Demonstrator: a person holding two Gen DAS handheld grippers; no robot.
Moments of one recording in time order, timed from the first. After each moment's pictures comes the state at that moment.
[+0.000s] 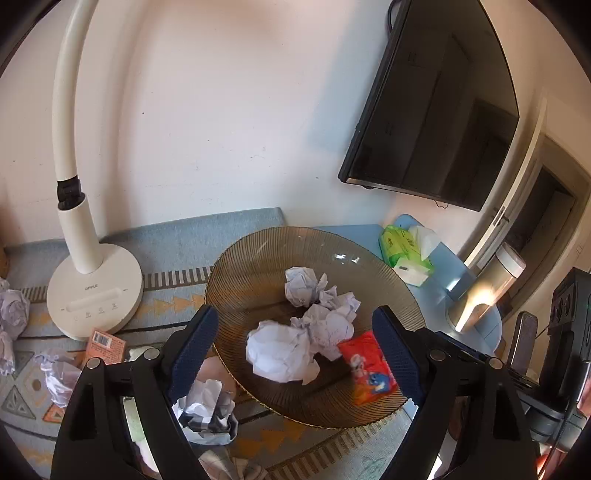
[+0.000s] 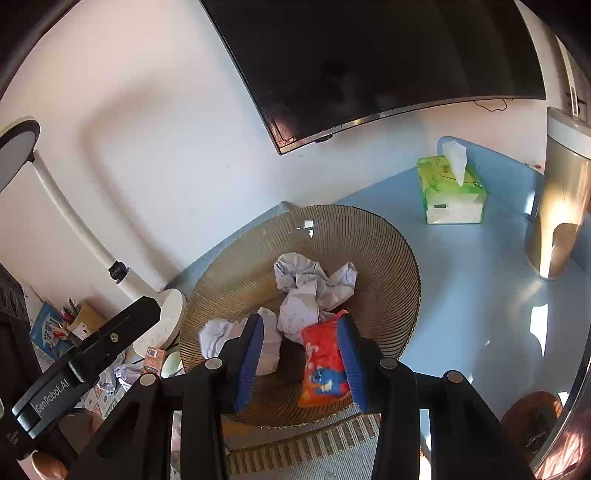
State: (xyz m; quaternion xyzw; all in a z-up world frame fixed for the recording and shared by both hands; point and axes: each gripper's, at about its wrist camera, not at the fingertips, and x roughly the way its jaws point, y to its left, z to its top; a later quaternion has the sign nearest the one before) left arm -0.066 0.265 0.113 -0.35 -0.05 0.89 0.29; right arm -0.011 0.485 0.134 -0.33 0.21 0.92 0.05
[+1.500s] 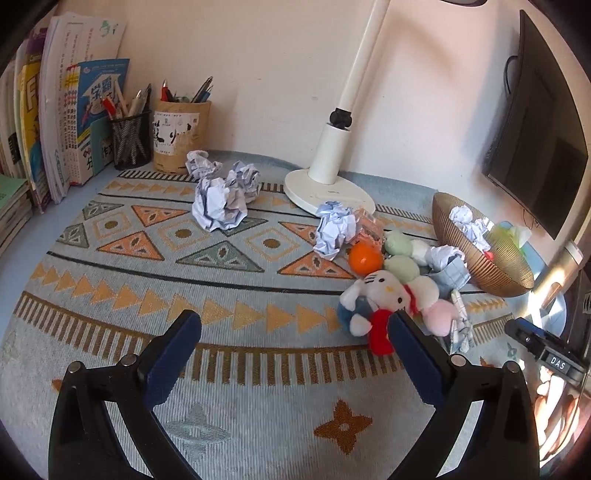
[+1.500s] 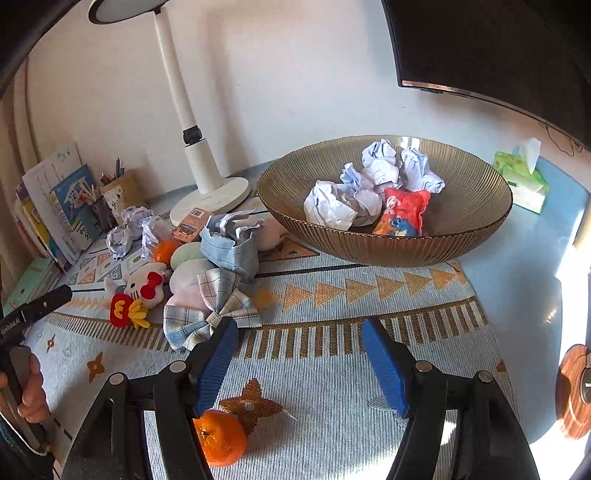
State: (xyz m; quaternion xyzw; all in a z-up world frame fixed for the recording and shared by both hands) left arm 0.027 0.019 0.036 -0.34 -0.09 0.93 0.12; right arm 0.045 0.373 0.052 -0.36 0.06 0.93 -0.06
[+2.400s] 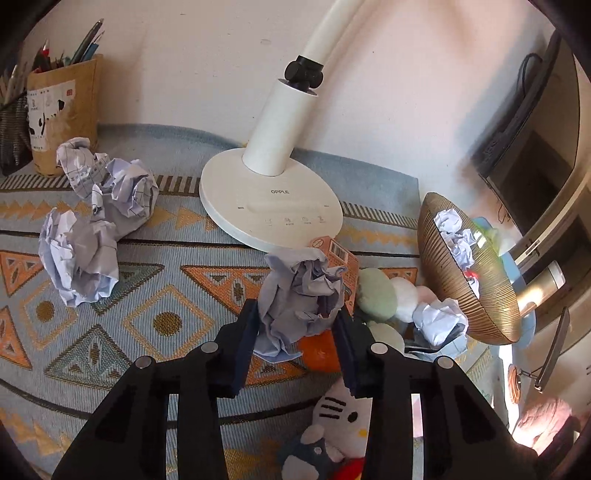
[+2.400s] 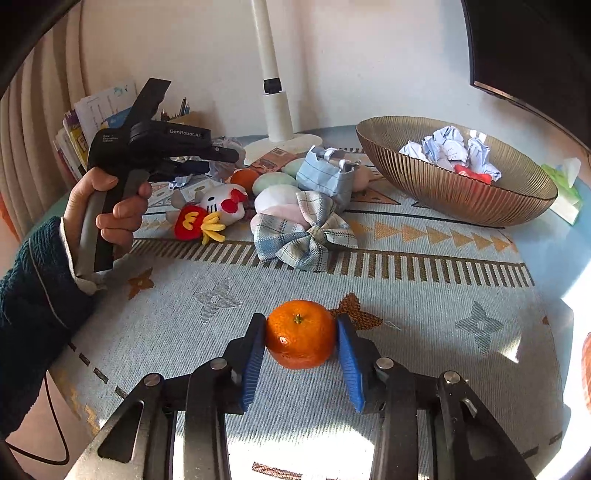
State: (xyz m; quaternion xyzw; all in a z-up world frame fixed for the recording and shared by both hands) left arm -0.103 0.066 0.015 -0.42 -0.12 0.87 0.22; right arm 0.090 0.309 0.036 -0.38 0.01 0.92 -0.14
